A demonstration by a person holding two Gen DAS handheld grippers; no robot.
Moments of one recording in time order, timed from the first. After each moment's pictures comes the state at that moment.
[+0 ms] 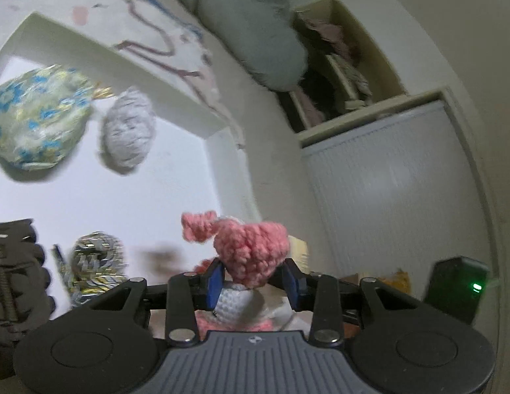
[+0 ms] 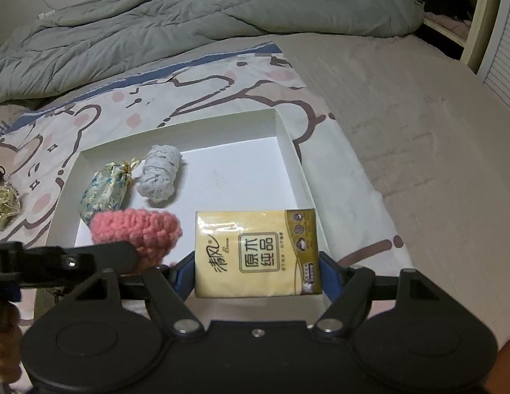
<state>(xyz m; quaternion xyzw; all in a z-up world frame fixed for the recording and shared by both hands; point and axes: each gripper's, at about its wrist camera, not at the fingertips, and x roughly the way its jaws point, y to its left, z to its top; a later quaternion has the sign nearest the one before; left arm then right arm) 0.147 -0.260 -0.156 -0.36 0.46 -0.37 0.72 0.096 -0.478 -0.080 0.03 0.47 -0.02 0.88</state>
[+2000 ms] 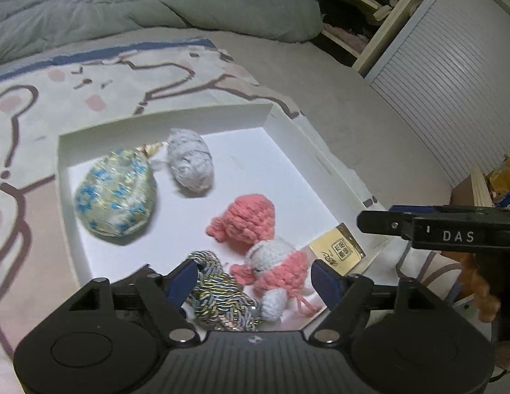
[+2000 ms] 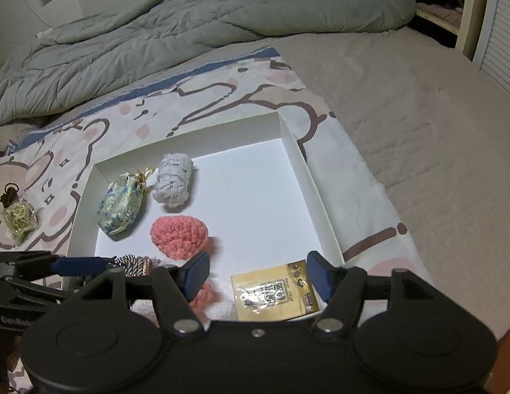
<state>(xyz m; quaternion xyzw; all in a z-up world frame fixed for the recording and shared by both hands) 0.127 -0.261 -0.090 -0.04 0.48 -0.31 0.82 0.081 -0.475 -0.063 0.07 0.46 -0.02 0.89</state>
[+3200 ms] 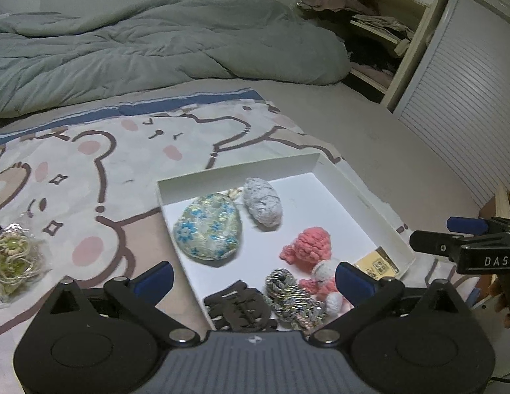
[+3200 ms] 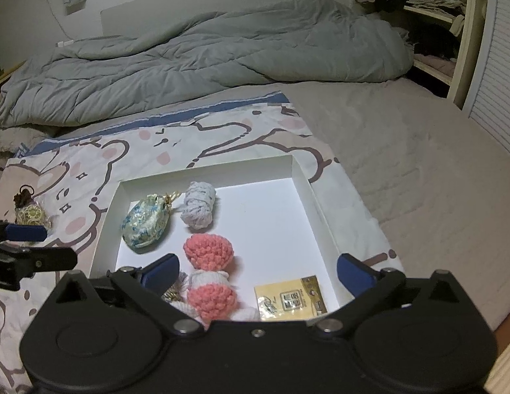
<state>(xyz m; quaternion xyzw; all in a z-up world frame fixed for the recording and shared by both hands) 0.105 -0.183 -0.039 -0.02 0.41 -0.25 0.88 0.047 -0.433 -0.027 0.03 0.39 -0.03 0.92</state>
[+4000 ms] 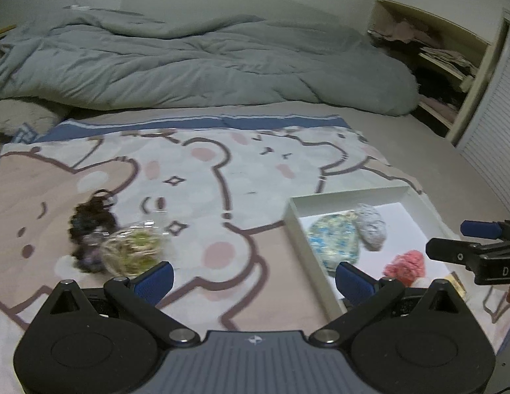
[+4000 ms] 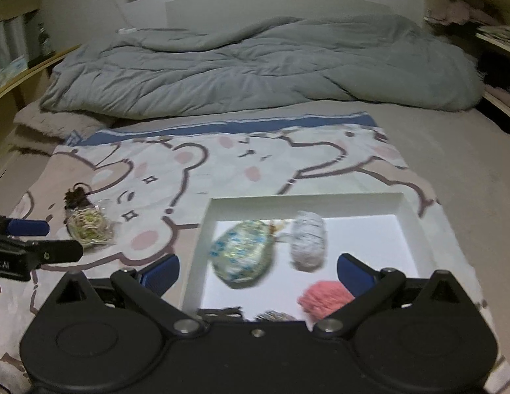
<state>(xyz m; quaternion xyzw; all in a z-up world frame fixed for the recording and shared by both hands) 0.119 -0.059 -0.030 -0.04 0.40 -0.14 0.91 0.098 -0.320 -0.023 0.00 0.38 0.07 0.92</state>
